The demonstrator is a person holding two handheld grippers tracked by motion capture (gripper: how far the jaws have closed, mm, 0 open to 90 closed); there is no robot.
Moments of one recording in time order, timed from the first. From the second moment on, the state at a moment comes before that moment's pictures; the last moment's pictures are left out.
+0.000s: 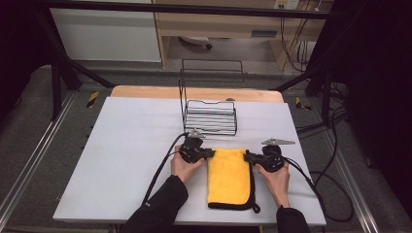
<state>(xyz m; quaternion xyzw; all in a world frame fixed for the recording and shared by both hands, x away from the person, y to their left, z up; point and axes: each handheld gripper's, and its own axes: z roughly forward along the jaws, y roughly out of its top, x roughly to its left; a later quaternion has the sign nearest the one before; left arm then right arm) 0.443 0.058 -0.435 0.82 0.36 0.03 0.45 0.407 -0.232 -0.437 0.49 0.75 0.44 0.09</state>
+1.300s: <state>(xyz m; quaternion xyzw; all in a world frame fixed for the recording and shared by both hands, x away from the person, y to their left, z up) 0.388 0.083 -0.357 0.78 0.29 0.11 0.54 0.358 -0.222 -0.362 0.41 0.72 0.53 0.18</state>
